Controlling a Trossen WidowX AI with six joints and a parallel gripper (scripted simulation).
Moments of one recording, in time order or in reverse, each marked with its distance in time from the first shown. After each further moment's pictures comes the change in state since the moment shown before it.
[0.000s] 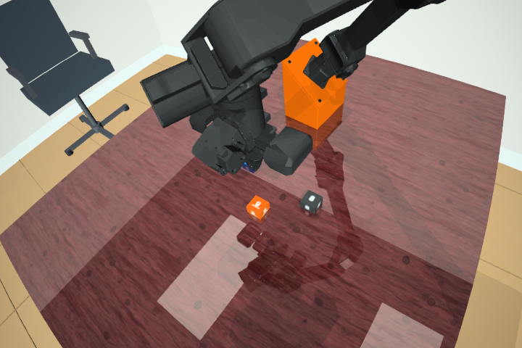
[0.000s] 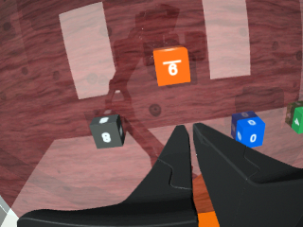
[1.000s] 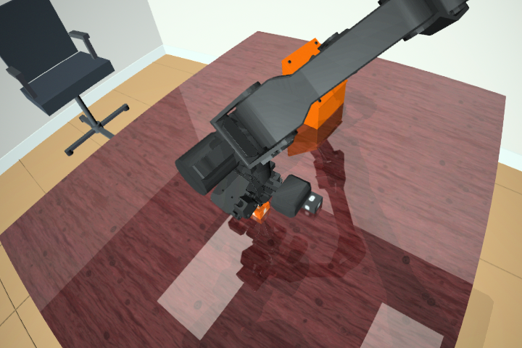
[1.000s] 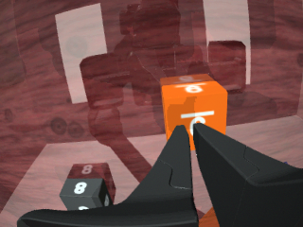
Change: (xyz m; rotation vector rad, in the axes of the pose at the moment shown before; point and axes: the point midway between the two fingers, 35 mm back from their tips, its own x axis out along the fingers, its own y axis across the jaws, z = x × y) arm 0.097 0.003 0.008 -0.035 -0.016 -0.005
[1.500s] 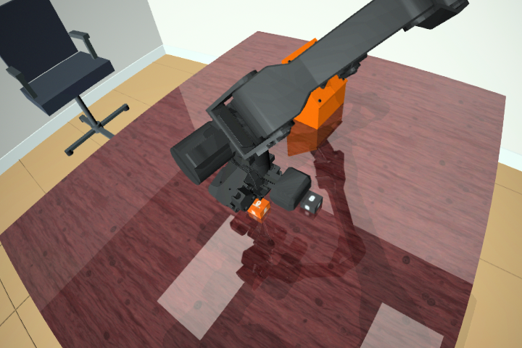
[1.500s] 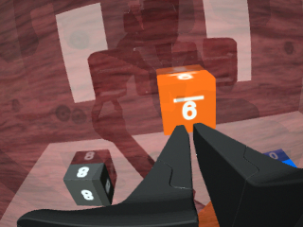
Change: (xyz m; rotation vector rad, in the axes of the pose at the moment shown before) arm -0.014 -0.002 -0.004 0.020 0.008 0.003
